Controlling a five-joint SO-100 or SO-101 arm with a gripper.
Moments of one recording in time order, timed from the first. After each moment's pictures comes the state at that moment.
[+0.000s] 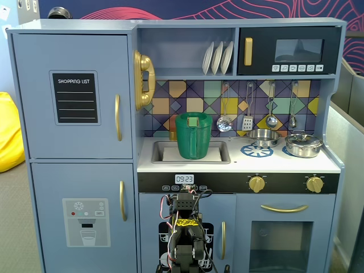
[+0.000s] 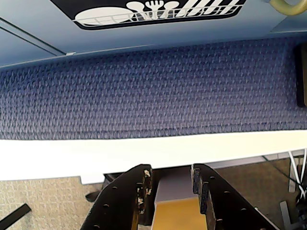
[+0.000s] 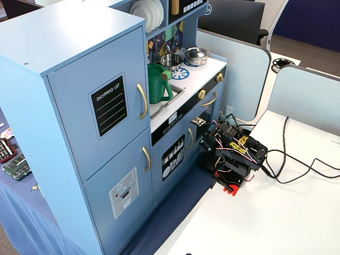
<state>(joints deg) -0.3 182.5 171.6 77.8 -89.5</state>
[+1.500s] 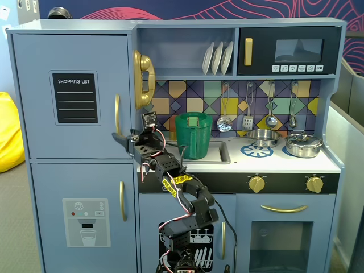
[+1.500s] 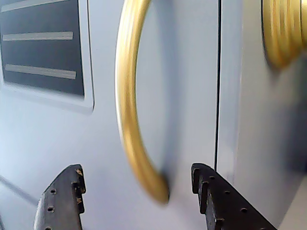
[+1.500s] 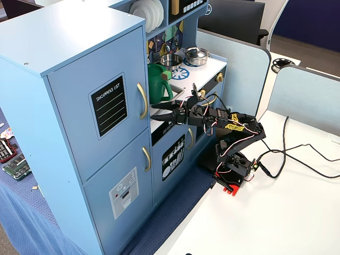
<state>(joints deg) -36.0 141.9 125.9 2.6 -92.5</state>
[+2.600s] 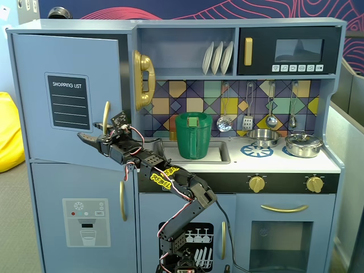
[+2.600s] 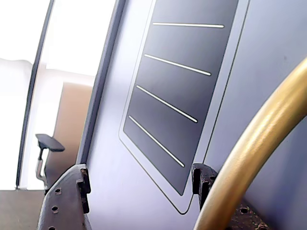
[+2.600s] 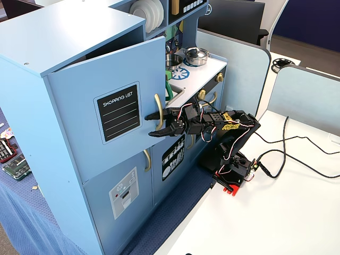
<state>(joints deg) -57.9 130.4 116.7 -7.3 -110.3</state>
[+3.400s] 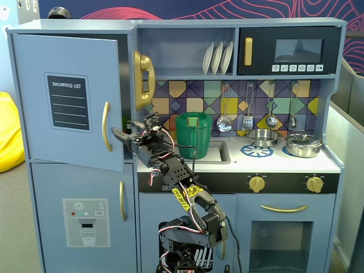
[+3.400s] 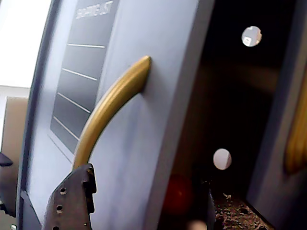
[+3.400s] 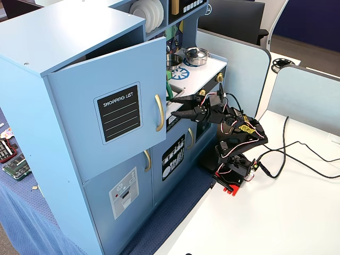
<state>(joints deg) -42.6 162.0 126.0 11.9 -104.3</state>
